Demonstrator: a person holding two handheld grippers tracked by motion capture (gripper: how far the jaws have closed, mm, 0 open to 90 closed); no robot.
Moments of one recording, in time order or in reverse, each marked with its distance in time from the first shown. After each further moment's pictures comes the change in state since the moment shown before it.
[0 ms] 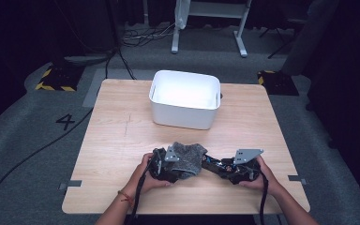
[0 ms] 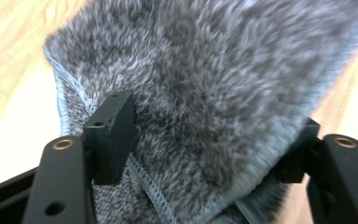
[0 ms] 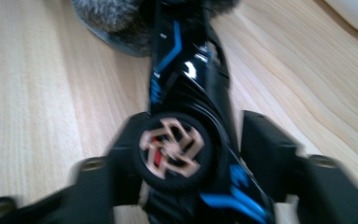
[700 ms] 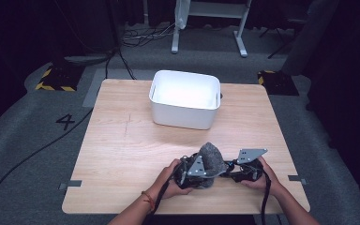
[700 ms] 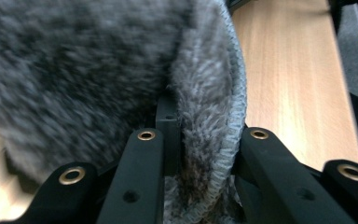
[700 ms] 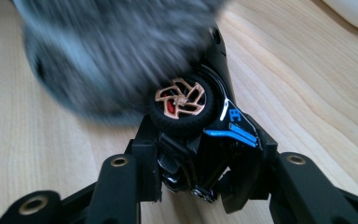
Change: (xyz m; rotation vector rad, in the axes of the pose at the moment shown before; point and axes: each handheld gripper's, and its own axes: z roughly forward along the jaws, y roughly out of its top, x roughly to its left) left arm -0.068 0.047 0.026 -0.155 -0.172 0.274; right arm -0.002 -0.004 -0.003 -0.041 0.046 0.038
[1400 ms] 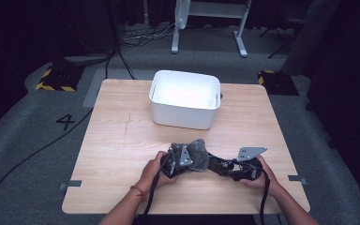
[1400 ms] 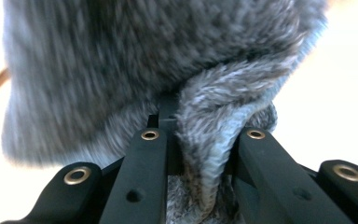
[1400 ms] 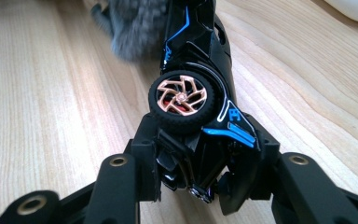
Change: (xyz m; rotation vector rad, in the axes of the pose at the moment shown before) left arm 0.047 -0.035 -0.024 0.182 0.265 -0.074; right arm -0.002 0.001 0.001 -0.003 -0.015 0.060
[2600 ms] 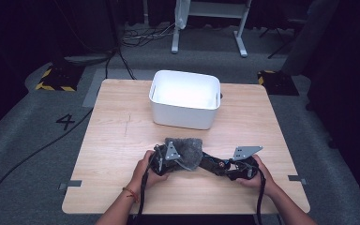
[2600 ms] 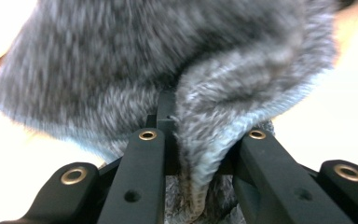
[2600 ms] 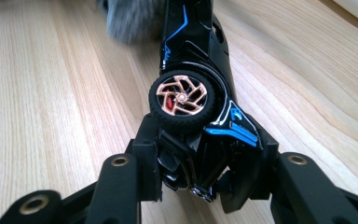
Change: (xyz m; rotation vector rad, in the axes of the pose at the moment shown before) left arm 0.022 -0.026 -0.014 -0.056 -0.013 -0.165; right arm 0.004 0.008 0.008 0.013 0.011 0.001
